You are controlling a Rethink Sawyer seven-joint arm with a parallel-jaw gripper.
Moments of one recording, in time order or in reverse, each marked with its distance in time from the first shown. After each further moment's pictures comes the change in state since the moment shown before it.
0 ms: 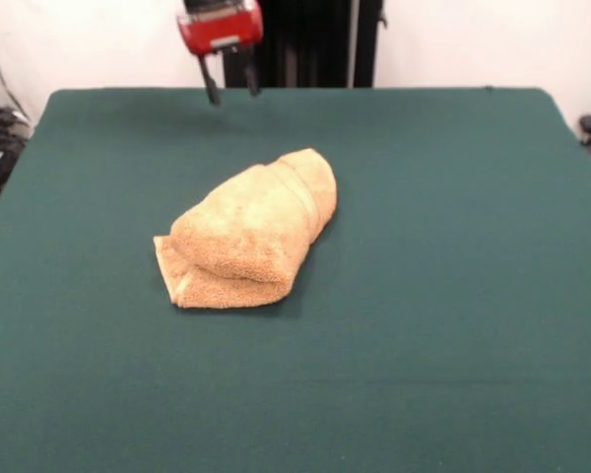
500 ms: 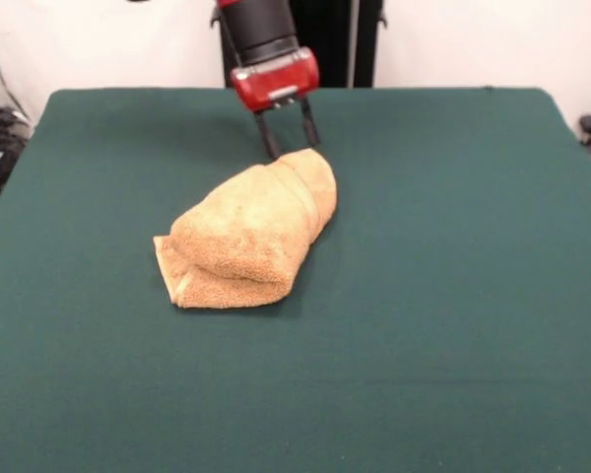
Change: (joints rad) arm 0.157 0.169 -0.014 -0.103 -0.025 -0.304 0.000
